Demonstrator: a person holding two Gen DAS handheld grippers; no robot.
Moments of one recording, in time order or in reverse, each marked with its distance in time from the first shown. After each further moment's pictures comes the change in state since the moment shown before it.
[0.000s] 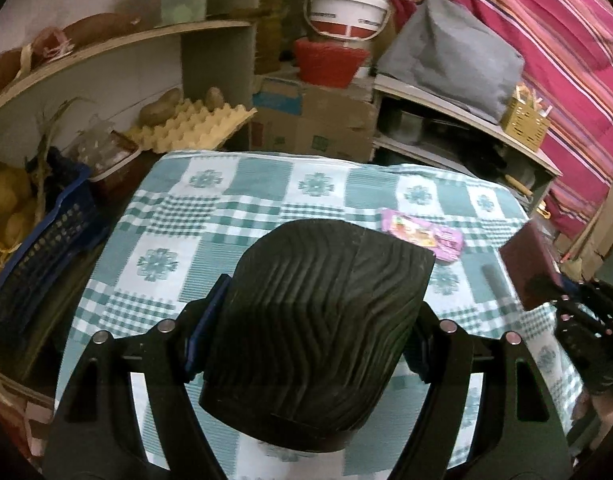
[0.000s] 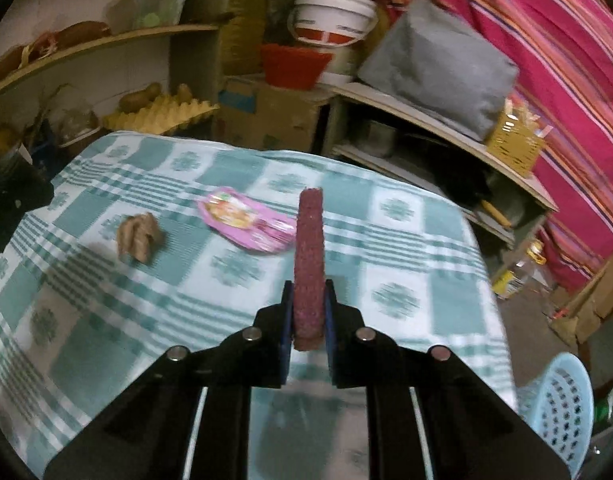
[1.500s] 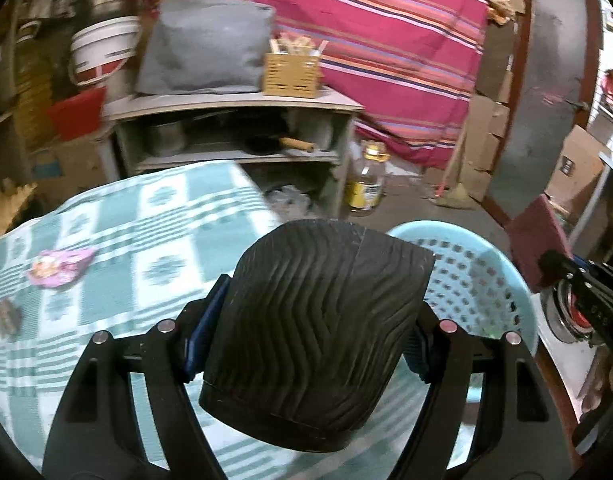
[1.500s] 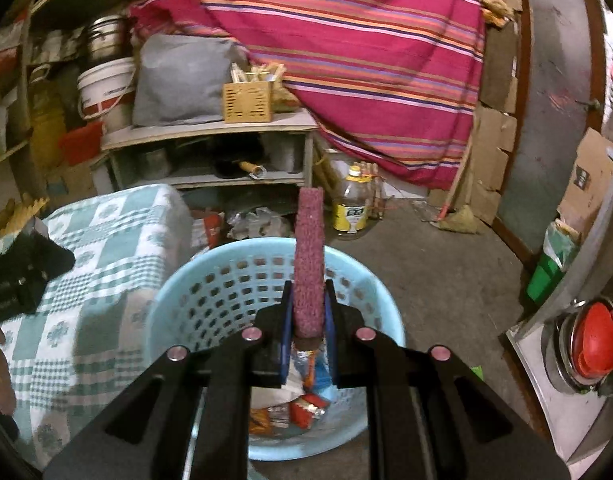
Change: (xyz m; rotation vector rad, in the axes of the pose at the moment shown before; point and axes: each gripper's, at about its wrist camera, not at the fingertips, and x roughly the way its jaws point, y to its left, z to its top) left arm -0.024 -0.382 -0.079 0.374 -0.042 -0.422; right arm -0.140 -0.322 -0.182 0.493 -0.077 -0.359
